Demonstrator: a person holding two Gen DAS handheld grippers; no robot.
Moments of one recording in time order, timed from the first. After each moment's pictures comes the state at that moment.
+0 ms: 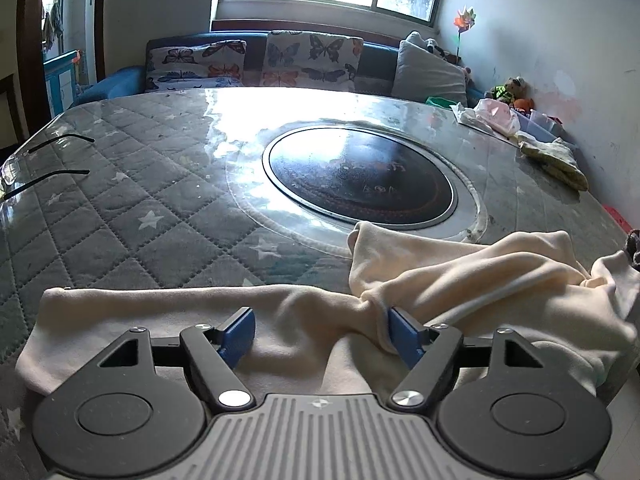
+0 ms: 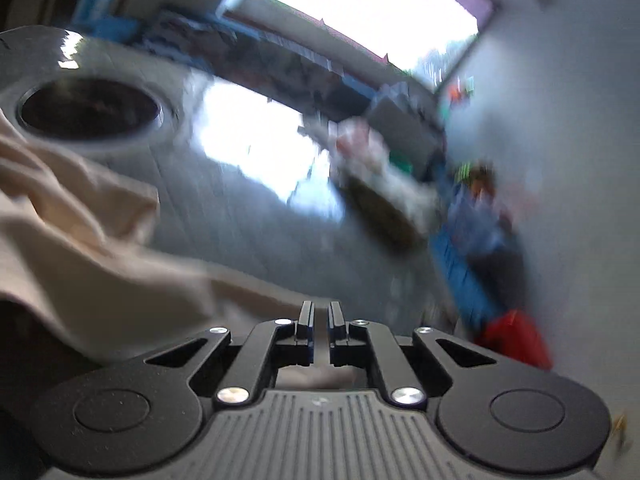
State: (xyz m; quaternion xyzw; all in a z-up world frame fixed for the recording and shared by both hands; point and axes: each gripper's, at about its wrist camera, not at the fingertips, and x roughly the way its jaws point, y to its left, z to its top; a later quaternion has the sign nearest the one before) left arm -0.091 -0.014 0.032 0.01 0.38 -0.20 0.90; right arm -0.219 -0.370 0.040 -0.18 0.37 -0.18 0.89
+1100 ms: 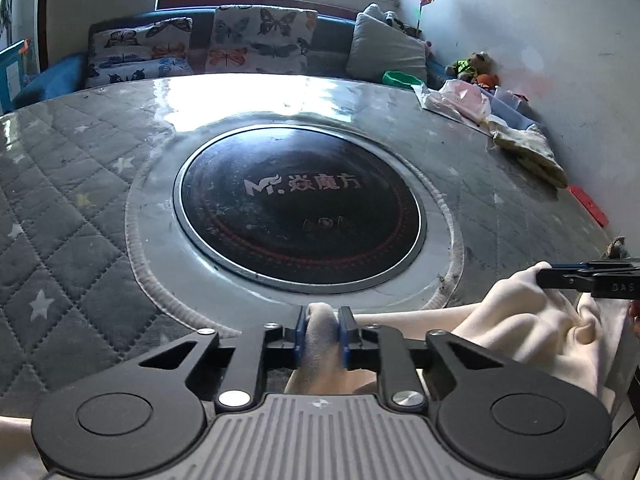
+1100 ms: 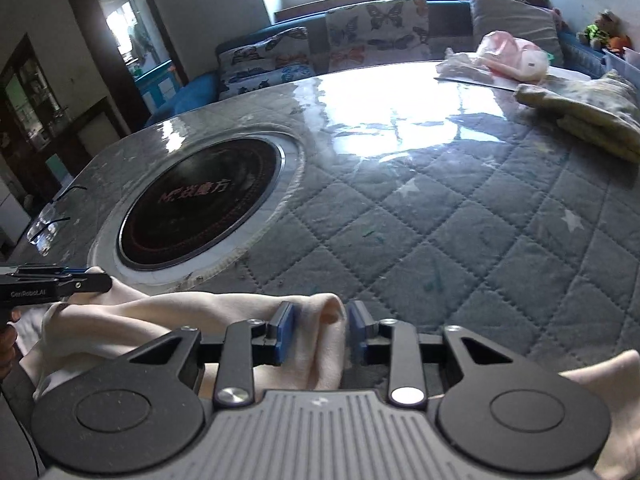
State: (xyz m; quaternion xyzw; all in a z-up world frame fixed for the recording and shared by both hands) left arm -0.008 -0.074 0.030 0.01 0.41 -0.27 0.87; right arm -0.104 -0.373 0.026 0.12 0.40 0.04 0.91
